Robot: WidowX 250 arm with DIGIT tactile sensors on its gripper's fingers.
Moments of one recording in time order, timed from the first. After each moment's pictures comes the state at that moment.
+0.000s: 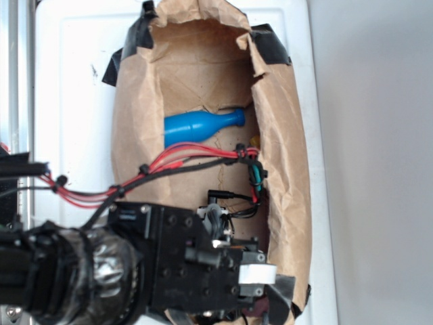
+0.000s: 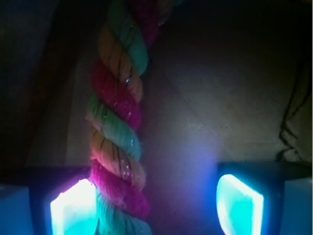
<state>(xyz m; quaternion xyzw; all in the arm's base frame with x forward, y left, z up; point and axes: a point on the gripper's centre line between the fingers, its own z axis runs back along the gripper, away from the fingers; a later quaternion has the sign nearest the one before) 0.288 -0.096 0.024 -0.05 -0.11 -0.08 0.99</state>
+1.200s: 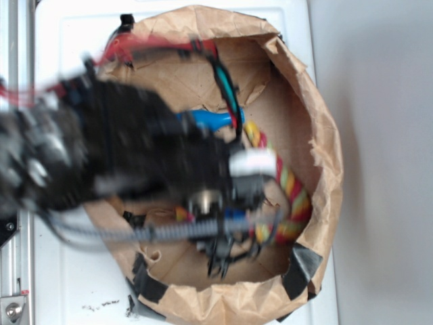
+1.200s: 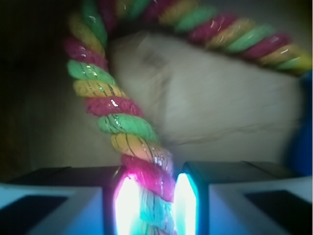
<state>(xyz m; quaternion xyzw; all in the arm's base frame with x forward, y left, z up) 0.296 0.008 0.091 -0.07 -0.14 0.11 0.98</state>
